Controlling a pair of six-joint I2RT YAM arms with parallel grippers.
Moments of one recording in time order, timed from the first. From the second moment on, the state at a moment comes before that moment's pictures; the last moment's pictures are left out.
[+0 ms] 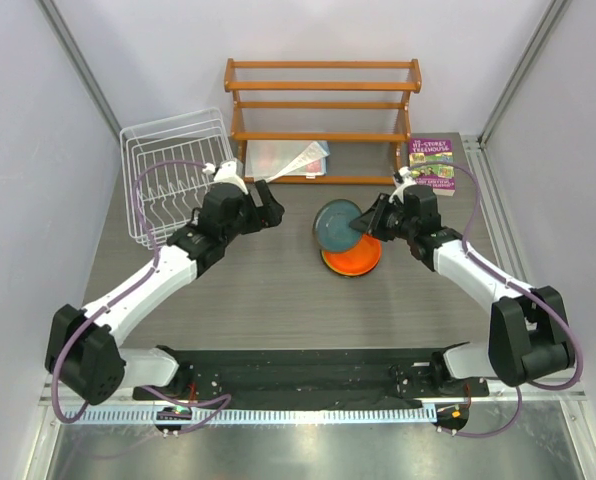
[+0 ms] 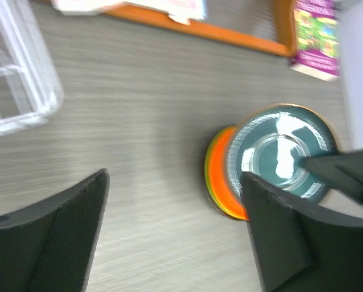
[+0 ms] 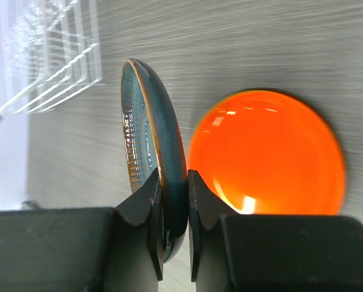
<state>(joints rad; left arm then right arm) -0.55 1.29 0.97 -0.13 -0.13 -0.62 0.28 1.35 0.80 0.03 -0.36 0.63</state>
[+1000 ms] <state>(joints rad) -0.55 1.15 0.92 -0.29 -0.65 -0.44 0.25 1.40 0.76 -0.07 -0.21 0.55</state>
